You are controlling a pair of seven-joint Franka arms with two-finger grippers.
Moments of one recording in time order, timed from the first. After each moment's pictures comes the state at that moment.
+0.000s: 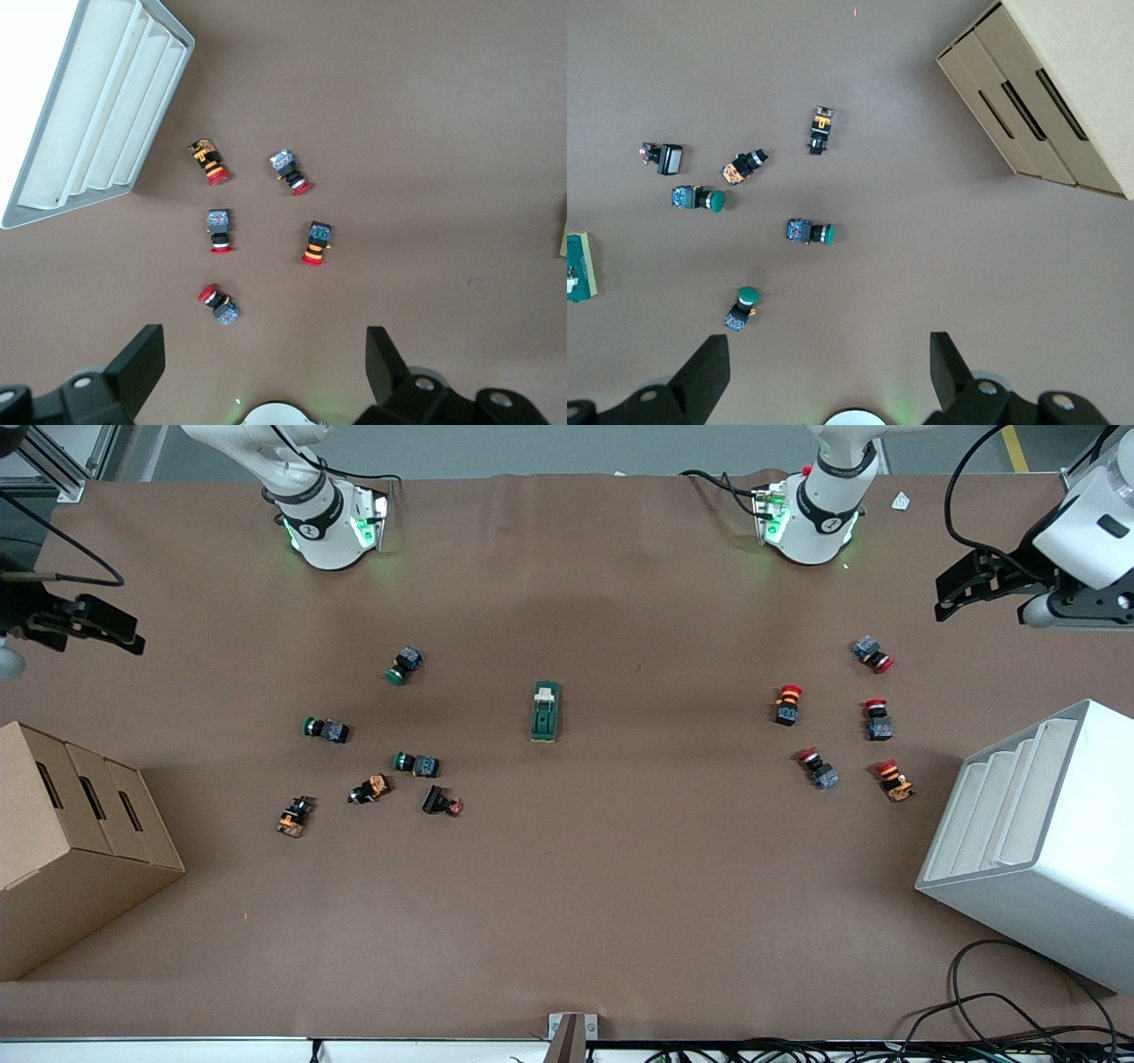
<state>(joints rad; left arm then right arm) 0.07 -0.10 -0.17 -1.62 -0.01 1.48 -0.04 -0.02 -0.03 -0.02 -1.56 -0.01 1.44 0.03</state>
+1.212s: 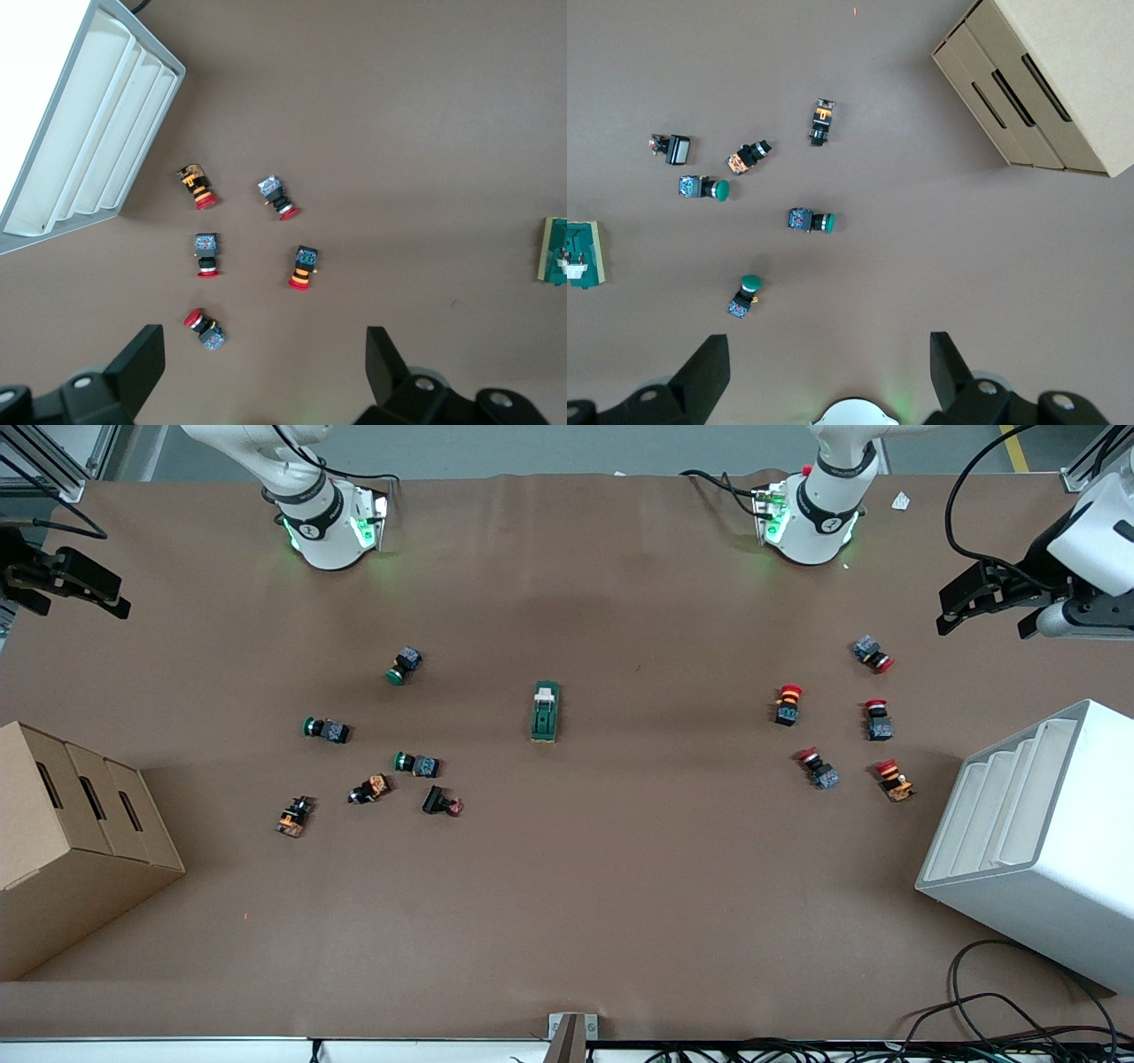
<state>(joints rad) 0.07 -0.08 -0.16 -1.61 -0.05 1.54 -0.05 -0.02 -0.11 -0.02 -1.59 -0.01 1.42 0.02</state>
